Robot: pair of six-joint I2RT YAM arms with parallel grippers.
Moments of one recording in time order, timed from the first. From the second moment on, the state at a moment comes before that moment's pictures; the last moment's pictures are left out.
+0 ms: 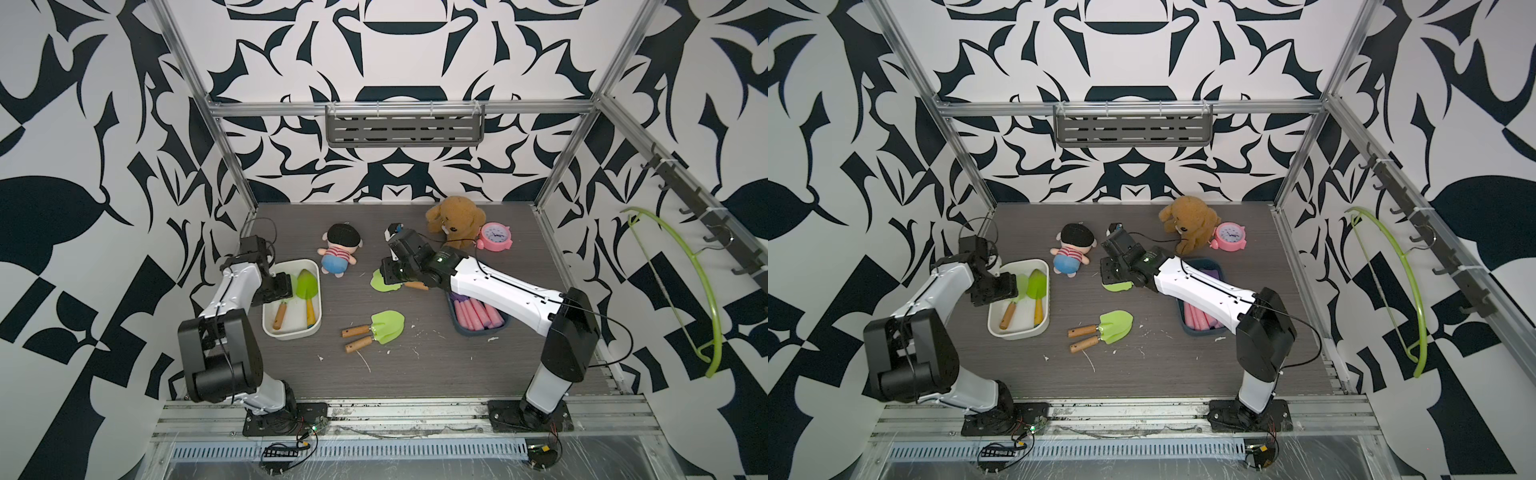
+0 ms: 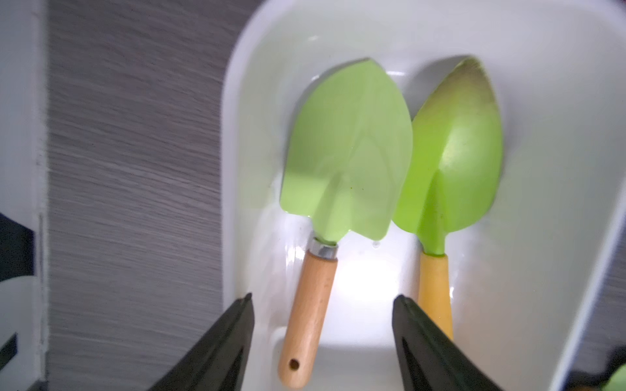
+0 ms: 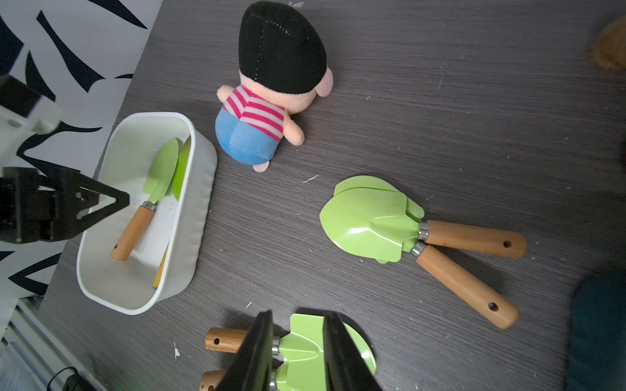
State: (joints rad) left arm 0.24 1.49 1.05 -0.83 0.05 -0.03; right arm 0.86 1.75 1.51 -0.58 0.06 0.58
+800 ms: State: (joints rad) left arm 0.34 1.65 1.11 -0.78 0.28 -0.09; right arm 0.86 1.80 1.54 -0.55 -0.05 0.59
